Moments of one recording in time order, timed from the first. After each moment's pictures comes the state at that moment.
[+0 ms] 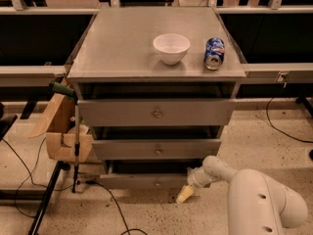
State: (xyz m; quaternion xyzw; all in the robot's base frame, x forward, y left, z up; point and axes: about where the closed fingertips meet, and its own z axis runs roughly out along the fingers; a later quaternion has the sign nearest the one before) arm 0.630 -0.155 0.180 -0.52 0.81 0.19 0.19
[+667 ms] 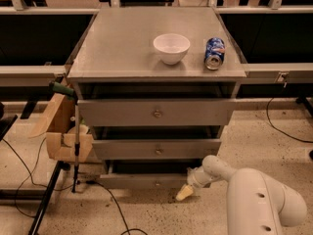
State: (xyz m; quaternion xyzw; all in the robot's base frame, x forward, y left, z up) arm 0.628 -0.155 0.179 -0.53 0.81 0.19 0.18
